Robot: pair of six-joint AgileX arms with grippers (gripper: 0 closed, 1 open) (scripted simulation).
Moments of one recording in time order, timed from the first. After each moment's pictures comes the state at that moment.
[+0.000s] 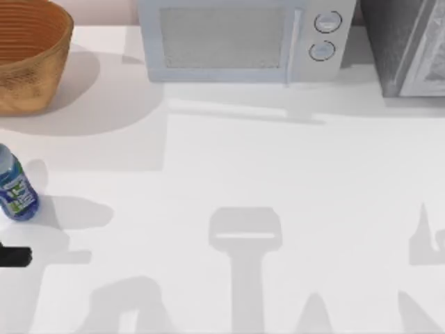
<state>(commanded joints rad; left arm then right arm) -0.01 0.13 0.02 0.03 0.03 0.00 0.00 0.00 0.00 0.00 0.00 0.00</state>
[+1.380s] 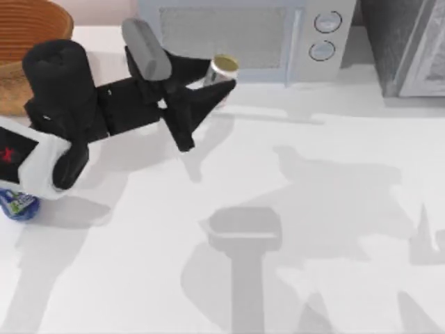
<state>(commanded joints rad) -0.33 1.92 0.86 1.04 0.87 0.03 0.00 0.00 0.00 0.00 0.00 0.00</state>
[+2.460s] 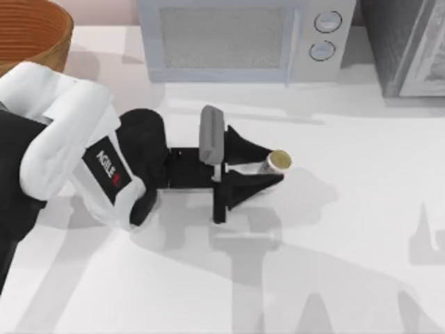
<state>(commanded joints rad) -0.44 2.54 1.15 1.37 1.18 0.02 0.00 0.00 0.00 0.00 0.00 0.00</state>
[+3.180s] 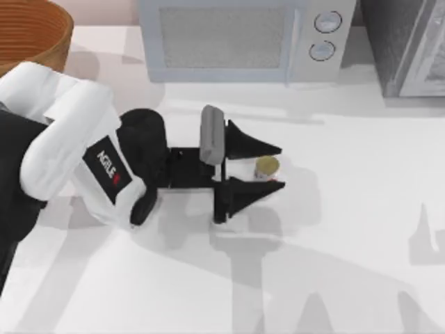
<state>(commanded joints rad) -0.44 2.54 1.15 1.37 1.18 0.02 0.00 0.00 0.00 0.00 0.00 0.00</state>
